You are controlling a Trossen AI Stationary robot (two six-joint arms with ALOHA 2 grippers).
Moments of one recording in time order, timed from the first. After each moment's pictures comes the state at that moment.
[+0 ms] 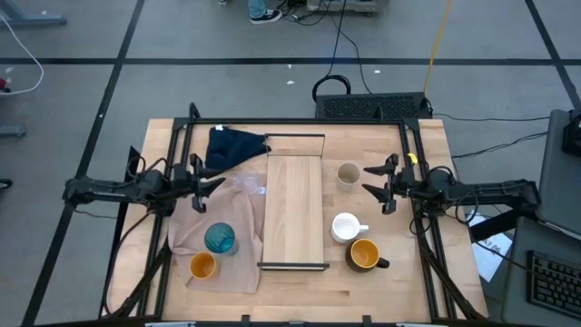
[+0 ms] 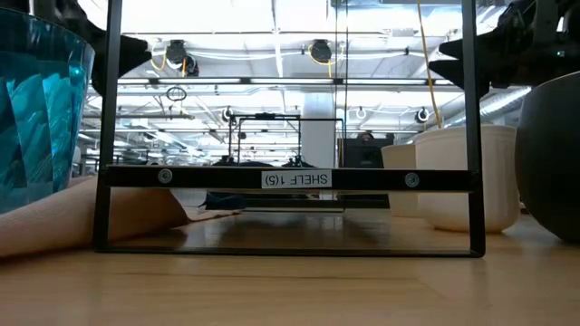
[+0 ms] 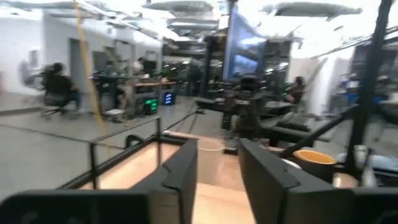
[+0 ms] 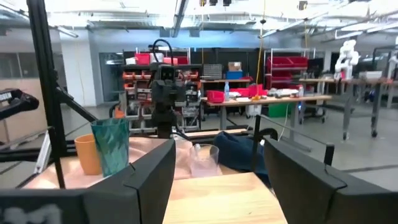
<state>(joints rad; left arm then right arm) -0.05 0.14 0.03 0.32 -0.26 -0.04 -0.03 0.26 0.02 0.43 0.14 0.02</state>
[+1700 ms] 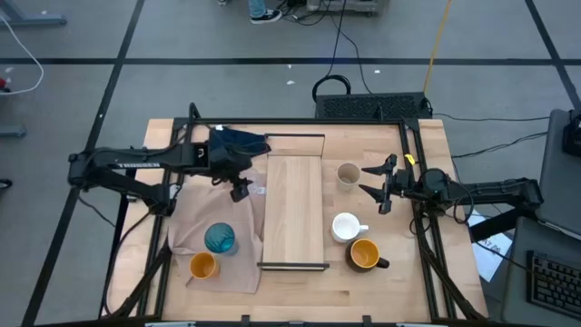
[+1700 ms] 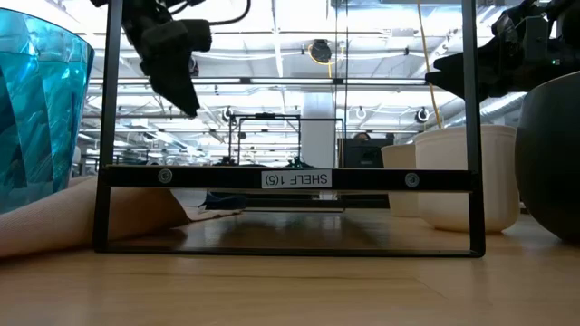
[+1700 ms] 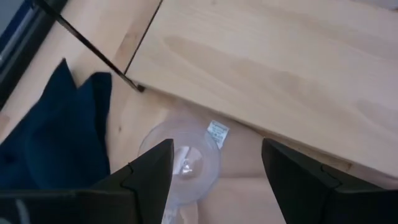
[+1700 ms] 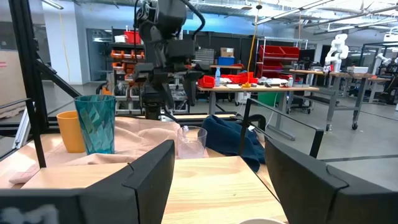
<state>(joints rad) 0.17 1.22 0.96 -0.71 -0.10 -0.16 -0.03 0.31 0.02 0.41 0.17 -0.05</state>
